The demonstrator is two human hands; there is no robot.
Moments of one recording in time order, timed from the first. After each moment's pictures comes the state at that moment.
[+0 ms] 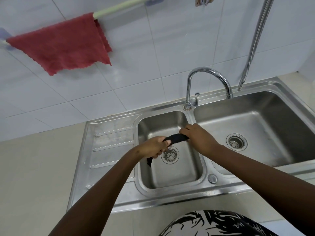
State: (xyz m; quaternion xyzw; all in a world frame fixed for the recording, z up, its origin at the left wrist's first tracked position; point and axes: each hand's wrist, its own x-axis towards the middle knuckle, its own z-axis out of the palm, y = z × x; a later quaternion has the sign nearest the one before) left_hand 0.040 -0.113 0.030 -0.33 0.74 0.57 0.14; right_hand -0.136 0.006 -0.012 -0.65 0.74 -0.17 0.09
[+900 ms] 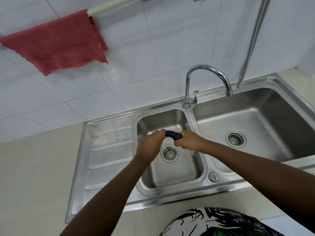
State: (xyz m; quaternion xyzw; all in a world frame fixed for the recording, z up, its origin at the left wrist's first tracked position) left_hand 0.042 -0.119 -0.019 -0.23 0.96 0.06 -0.13; right_hand -0.113 -0.011 0.000 -0.39 0.73 -0.29 0.47
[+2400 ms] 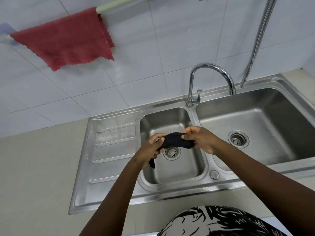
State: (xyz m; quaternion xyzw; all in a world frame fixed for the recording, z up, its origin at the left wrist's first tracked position) left_hand 0.074 -0.096 0.010 -0.40 0.66 0.63 -0.02; right_hand -0.124 0.014 -0.009 -0.20 0.60 -0.51 0.59
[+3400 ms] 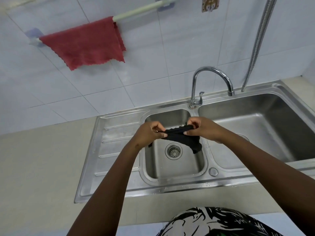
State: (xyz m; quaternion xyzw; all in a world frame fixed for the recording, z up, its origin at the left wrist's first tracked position) left_hand 0.076 -0.103 0.059 -0.37 0.81 0.45 -0.07; right_hand -0.129 0.035 0.050 -0.47 0.69 -0.36 0.42
